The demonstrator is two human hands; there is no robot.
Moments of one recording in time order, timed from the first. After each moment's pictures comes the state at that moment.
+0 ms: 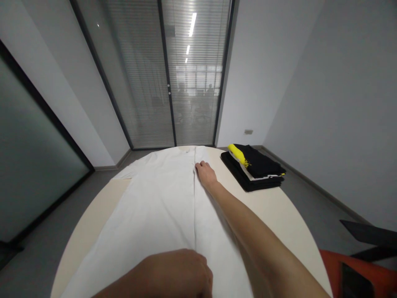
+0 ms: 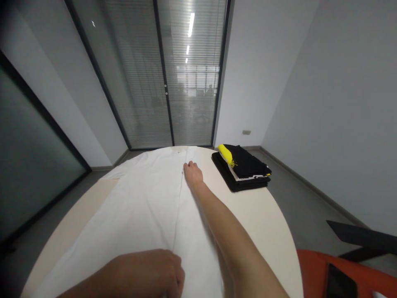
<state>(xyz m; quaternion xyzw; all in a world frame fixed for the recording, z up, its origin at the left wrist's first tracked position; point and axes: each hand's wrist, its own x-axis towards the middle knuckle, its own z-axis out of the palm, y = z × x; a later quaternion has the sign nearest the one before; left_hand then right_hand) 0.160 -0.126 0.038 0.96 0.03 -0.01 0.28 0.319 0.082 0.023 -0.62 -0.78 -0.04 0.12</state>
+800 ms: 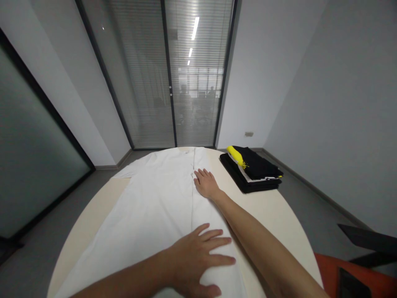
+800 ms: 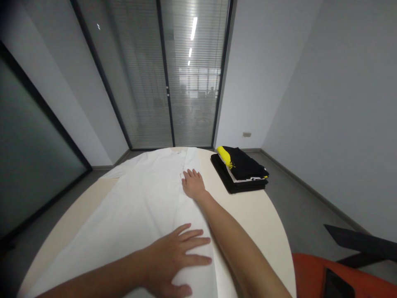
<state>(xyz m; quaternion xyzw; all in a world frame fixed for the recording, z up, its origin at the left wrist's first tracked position) 0.179 -0.121 0.022 0.97 0.12 0.07 0.21 0.337 0.056 -0.006 -0.59 -0.79 0.04 0.14</state>
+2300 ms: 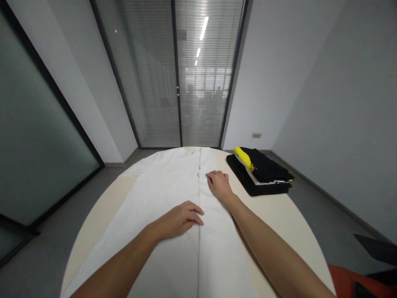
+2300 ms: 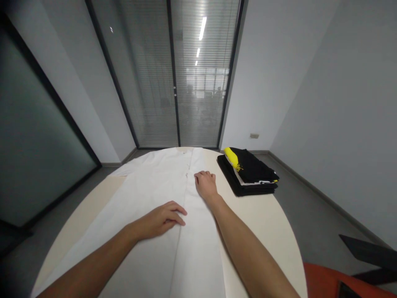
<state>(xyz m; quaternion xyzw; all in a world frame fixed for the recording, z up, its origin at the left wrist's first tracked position) 0.130 -0.057 0.013 0.90 0.26 0.22 0.27 0.356 0.047 0.010 -0.60 -0.78 -0.04 0.17</state>
